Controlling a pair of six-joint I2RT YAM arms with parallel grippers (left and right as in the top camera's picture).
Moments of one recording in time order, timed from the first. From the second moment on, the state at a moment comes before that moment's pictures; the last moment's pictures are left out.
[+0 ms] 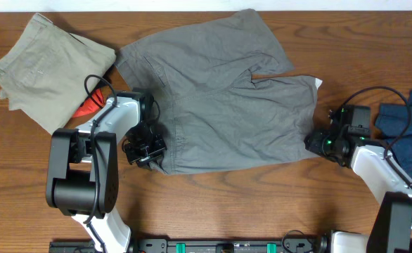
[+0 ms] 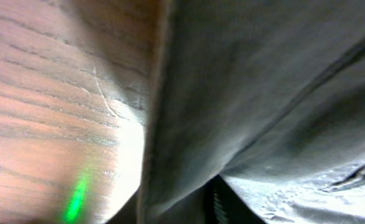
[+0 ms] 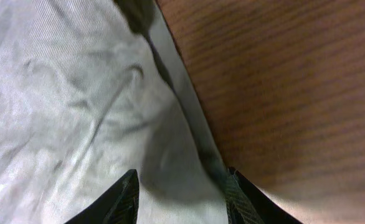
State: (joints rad) left arm -0.12 1.89 1.09 -1.10 0.20 -0.50; right arm -0.13 1.50 0.65 -0.35 -0.21 0.33
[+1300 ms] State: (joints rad) left arm -0.12 1.07 1.28 -1.20 0.11 -0.41; right arm -0.11 1.03 1.23 -0.93 -0.22 0.28
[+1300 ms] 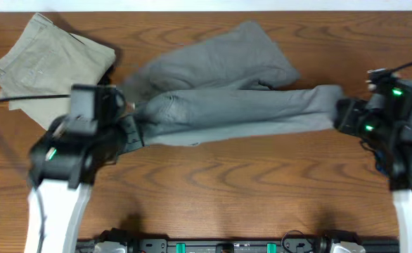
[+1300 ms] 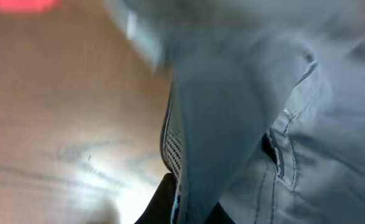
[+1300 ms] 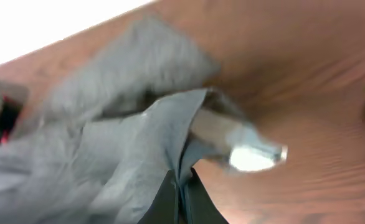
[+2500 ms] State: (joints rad) left arm -0.16 1.48 1.67 -0.99 0.25 -0.35; right arm -0.27 1.54 1.85 -1.03 -0.18 0.23
